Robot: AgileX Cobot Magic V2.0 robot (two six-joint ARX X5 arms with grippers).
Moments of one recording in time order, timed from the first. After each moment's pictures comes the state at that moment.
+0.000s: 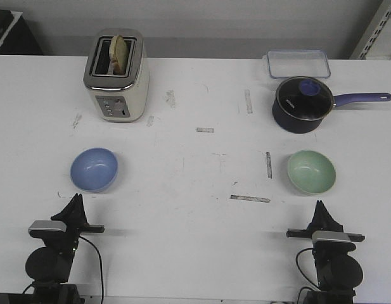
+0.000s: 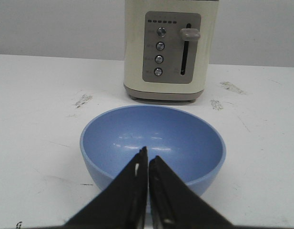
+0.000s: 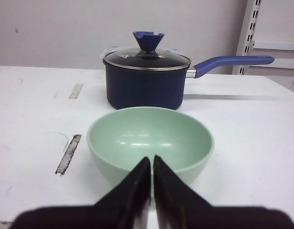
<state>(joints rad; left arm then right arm) 0.00 0.01 0.03 0.07 0.00 -0.05 -0.03 0.00 0.01 -0.06 0.03 -0.03</state>
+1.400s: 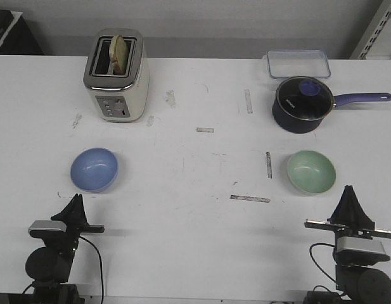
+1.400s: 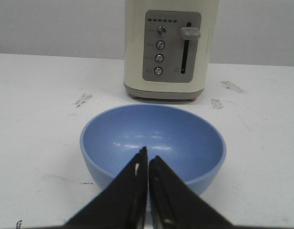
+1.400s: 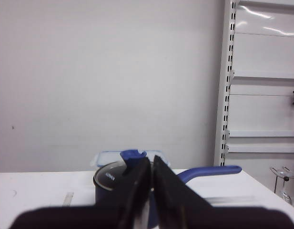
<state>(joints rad) 0.00 0.01 0.03 0.06 0.00 -0.05 -0.04 0.14 0.34 0.05 0.06 -0.03</state>
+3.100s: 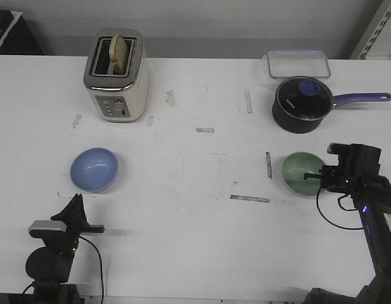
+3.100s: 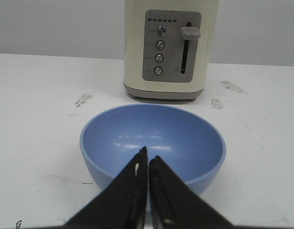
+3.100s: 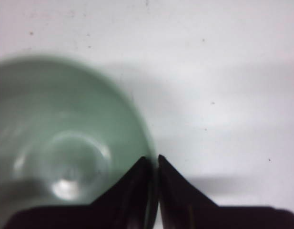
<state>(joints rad) 0.00 0.01 0.03 0.06 0.00 -0.05 -0.26 1.41 0.99 -0.58 -0.13 -0.09</state>
